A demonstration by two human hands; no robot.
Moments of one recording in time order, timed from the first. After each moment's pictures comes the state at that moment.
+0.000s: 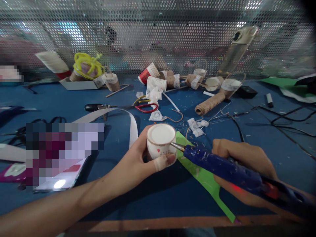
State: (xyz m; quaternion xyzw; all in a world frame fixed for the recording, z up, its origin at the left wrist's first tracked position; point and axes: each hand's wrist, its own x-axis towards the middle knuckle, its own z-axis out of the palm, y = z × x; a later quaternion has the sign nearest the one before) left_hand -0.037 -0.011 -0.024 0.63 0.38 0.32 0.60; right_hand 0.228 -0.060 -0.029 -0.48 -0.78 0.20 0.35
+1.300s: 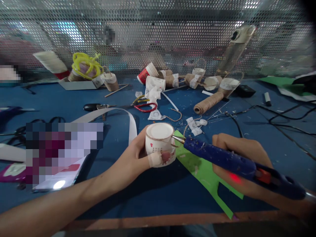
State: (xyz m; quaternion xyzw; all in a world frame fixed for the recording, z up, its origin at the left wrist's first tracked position) left_hand -0.040 -0.007 -0.028 0.58 0.35 0.35 0.65; right_hand 0.228 -0.054 -0.026 -0.50 -0.78 0.19 0.34
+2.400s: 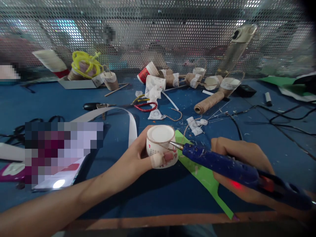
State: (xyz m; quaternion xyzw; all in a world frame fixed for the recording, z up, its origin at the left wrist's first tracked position) left_hand -0.038 -0.007 -0.028 0.58 0.35 0.32 0.66; right_hand 0.228 -0.058 -0.026 -0.49 -0.79 0.18 0.32
